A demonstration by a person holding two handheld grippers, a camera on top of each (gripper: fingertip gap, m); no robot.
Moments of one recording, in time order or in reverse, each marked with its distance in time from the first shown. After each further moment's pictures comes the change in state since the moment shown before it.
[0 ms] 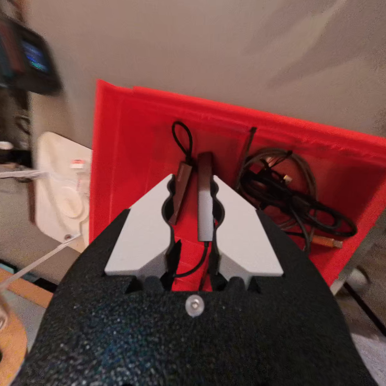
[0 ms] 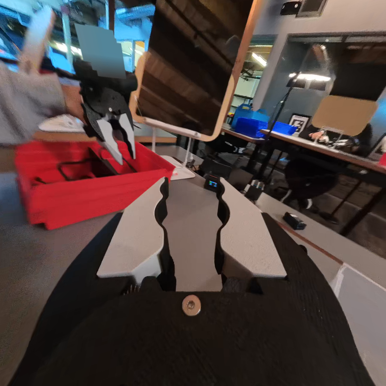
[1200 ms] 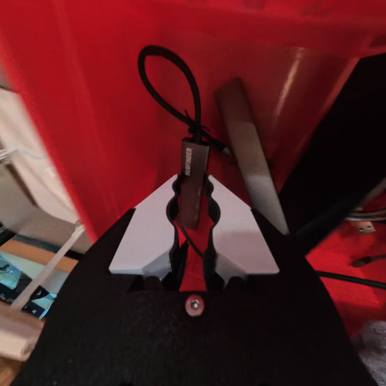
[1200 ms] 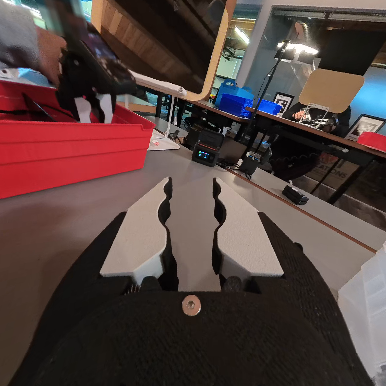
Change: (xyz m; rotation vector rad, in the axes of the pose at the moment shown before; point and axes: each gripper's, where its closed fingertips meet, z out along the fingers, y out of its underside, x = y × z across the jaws) left arm -0.039 0.062 0.059 -0.367 0.004 0.106; right arm 0.004 0.090 0.045 -0.076 0.093 -0.022
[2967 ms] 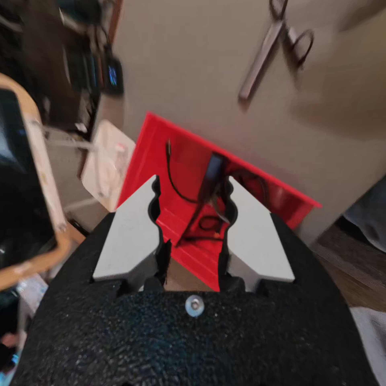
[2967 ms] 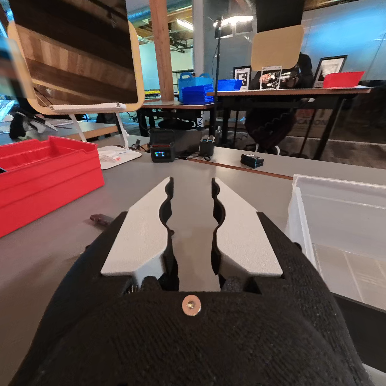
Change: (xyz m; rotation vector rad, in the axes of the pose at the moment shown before) left arm 0.056 -0.059 -0.186 0.328 -0.193 -0.314; right arm 0.103 0.012 -0.054 -0.014 0.163 0.302
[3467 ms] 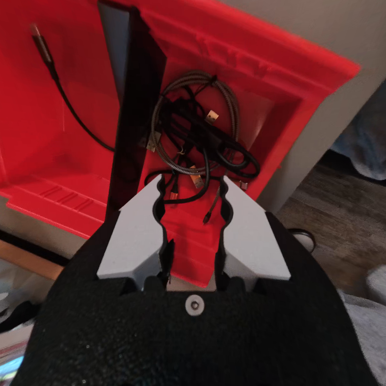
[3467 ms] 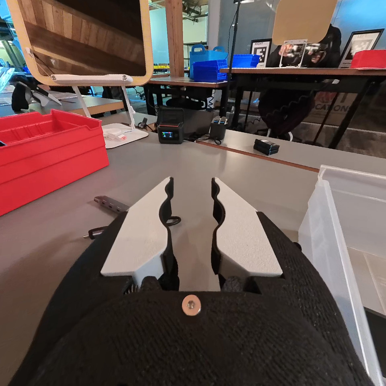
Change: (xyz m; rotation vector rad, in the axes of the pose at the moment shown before) left arm 0.073 0.126 0.055 -0.180 0.226 0.078; right arm -0.013 0.022 0.011 -0.097 -0.050 -0.034
